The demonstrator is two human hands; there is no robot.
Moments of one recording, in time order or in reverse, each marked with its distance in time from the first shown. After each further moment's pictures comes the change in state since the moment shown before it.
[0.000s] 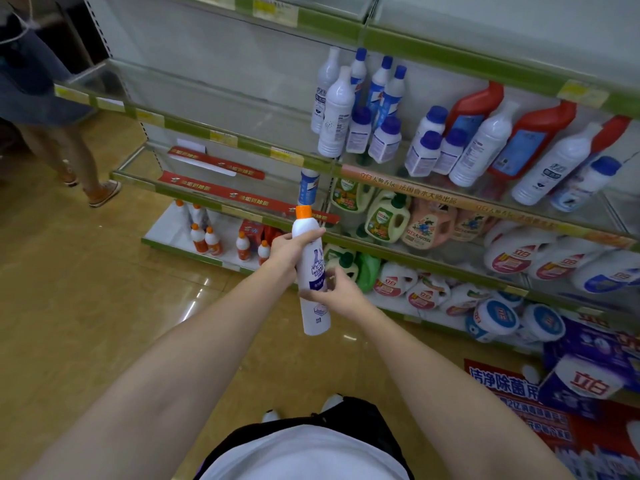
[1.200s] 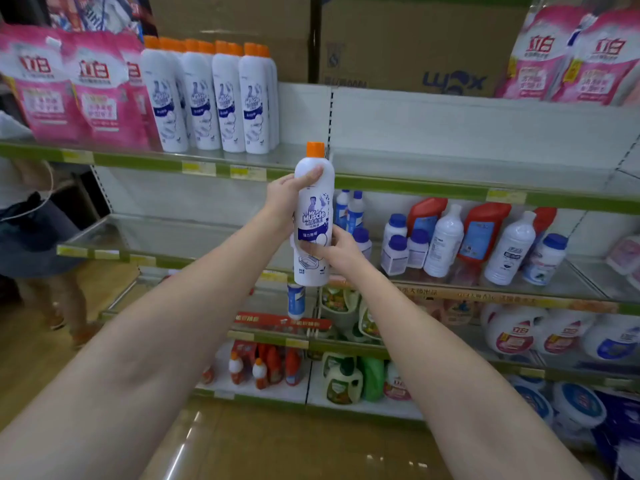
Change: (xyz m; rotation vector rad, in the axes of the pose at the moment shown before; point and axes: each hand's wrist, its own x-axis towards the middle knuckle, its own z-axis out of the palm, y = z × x) left_hand -0.034 0.287 0.113 0.019 -0.284 0.600; right_hand 0.059 -0.197 -0.180 0.482 0.230 -0.479
